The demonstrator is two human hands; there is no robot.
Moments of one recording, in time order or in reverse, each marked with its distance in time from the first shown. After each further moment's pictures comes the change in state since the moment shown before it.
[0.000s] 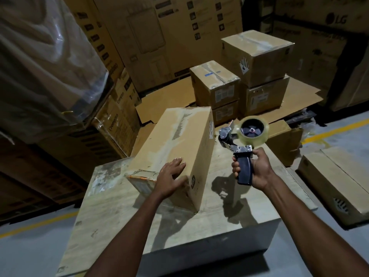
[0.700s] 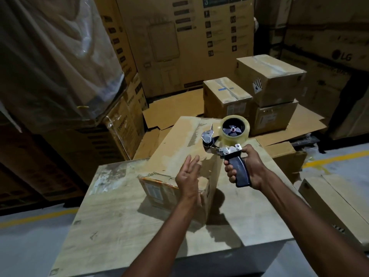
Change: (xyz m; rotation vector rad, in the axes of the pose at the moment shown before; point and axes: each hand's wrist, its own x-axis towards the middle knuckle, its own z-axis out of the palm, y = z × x) left_hand -0.019 0.082 -0.013 -1.355 0.514 -0.361; right_hand 0.014 0.010 0.115 -0.349 -0.021 0.106
